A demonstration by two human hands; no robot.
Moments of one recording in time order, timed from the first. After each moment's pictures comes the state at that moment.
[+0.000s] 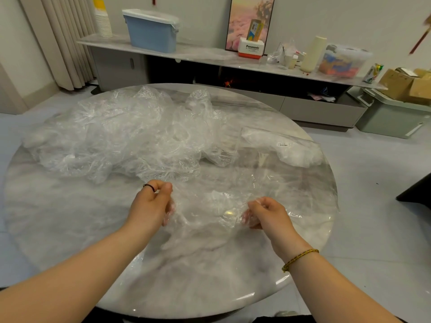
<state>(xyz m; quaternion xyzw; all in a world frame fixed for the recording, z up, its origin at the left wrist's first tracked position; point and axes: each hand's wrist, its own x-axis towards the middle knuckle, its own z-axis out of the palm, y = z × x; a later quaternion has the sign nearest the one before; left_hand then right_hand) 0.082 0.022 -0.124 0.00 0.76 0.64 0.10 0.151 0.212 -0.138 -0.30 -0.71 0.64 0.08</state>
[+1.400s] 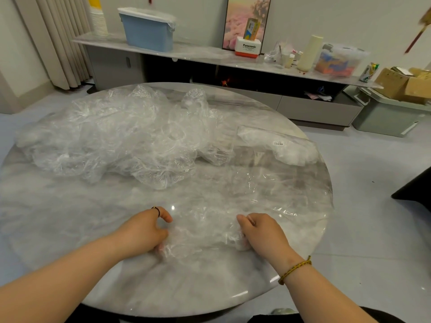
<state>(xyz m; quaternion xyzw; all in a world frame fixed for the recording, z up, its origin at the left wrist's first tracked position) 0.072 -0.001 -0.161 0.16 0.90 0.32 0.27 0.164 0.216 -0.159 -0.24 -0.91 0.34 -0.03</state>
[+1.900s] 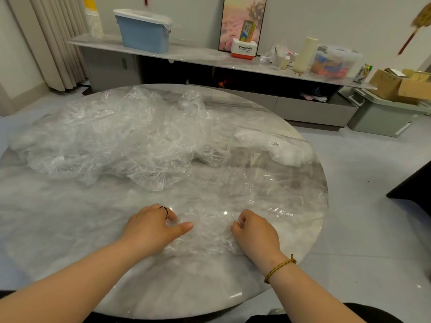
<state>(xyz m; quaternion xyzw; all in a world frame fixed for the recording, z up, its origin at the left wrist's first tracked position) 0.081 0.023 -0.155 0.20 0.95 0.19 0.14 0.161 0.206 -0.161 -0.25 -0.95 0.21 -0.01</state>
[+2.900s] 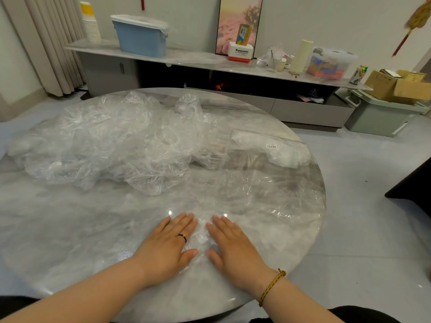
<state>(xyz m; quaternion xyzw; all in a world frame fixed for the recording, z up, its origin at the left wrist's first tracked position) 0.096 0.022 -0.199 0.45 0.89 -0.03 0.09 0.171 0.191 -0.186 -0.01 -0.99 0.11 -0.02</state>
